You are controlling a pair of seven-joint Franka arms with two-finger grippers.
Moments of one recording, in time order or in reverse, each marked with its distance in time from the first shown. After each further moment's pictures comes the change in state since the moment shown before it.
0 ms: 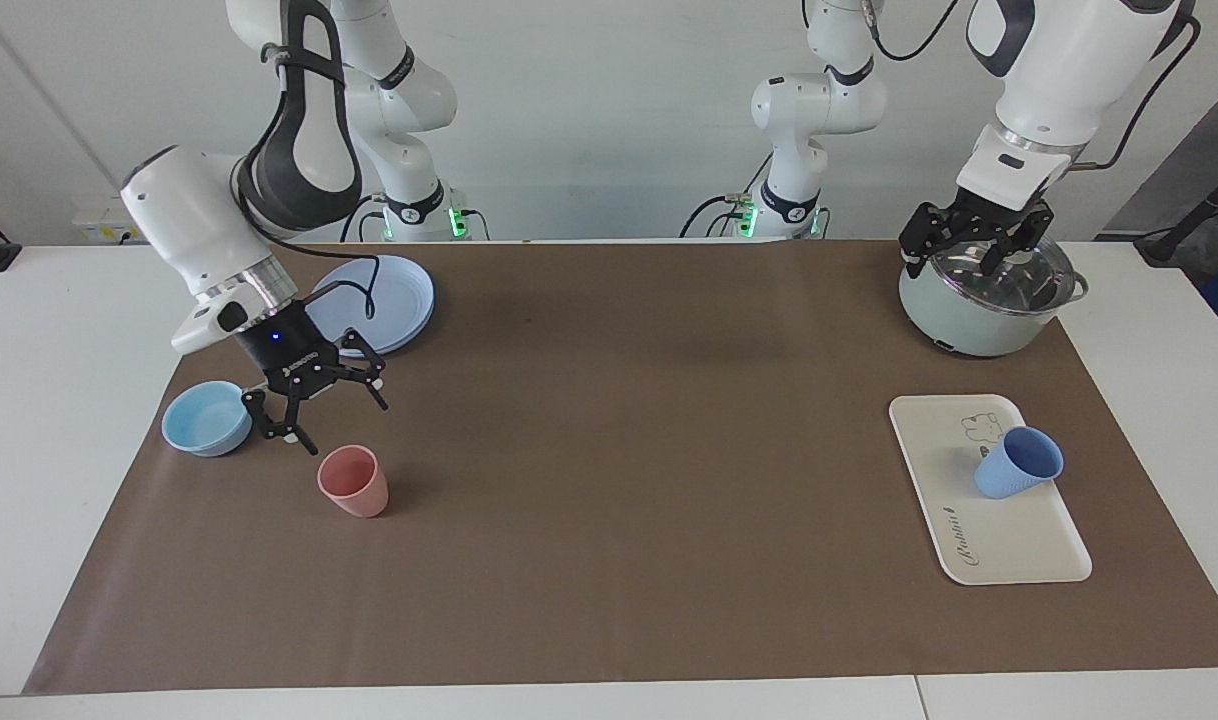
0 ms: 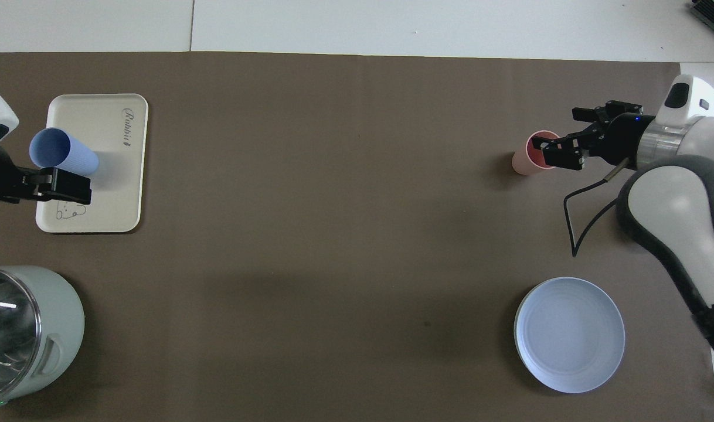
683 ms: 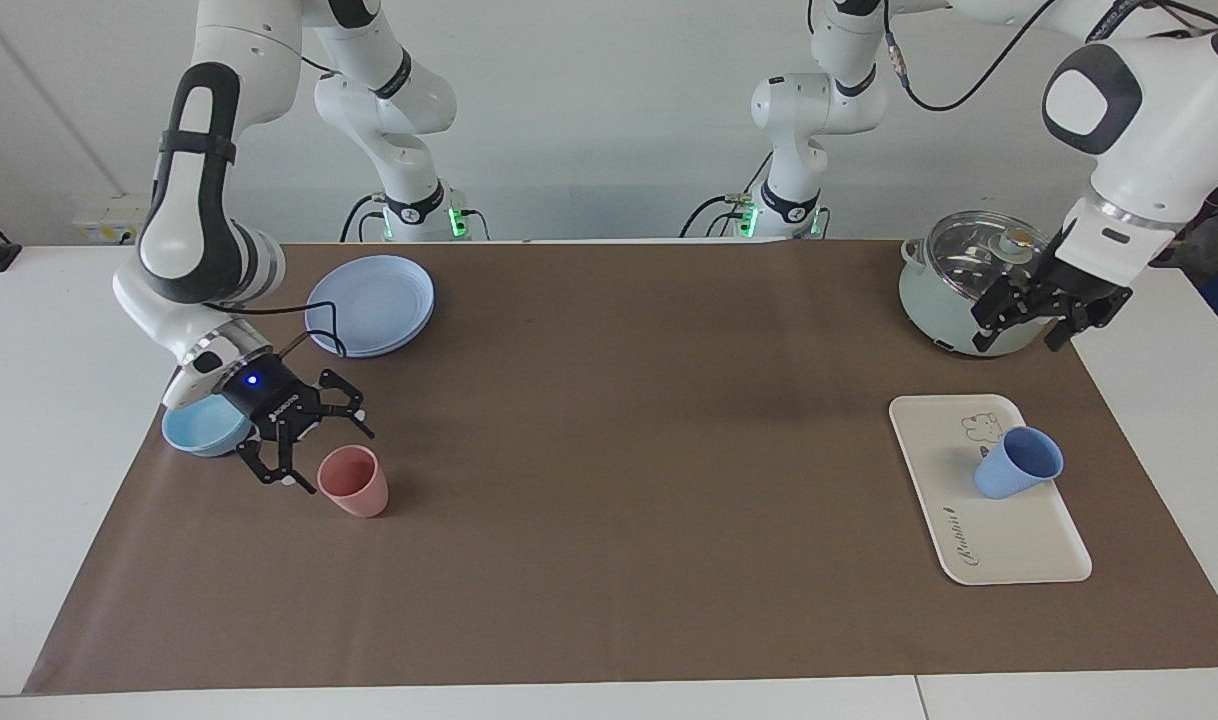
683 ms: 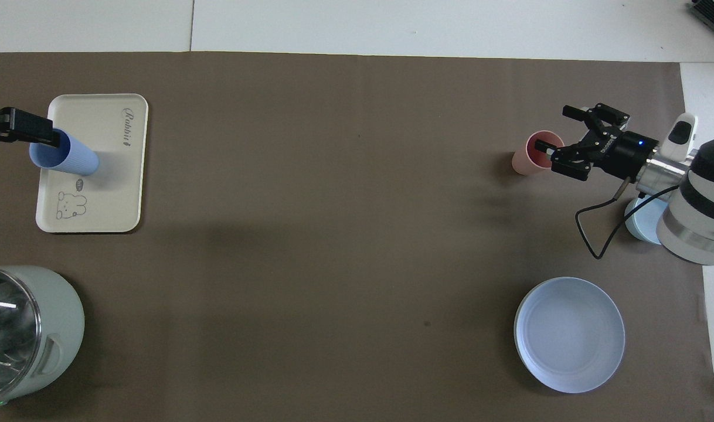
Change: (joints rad) left arm -0.018 0.180 0.160 0.176 -0.080 0.071 0.143; right arm -0.142 0.152 -0.001 -0.016 0.860 -0.147 -0.969
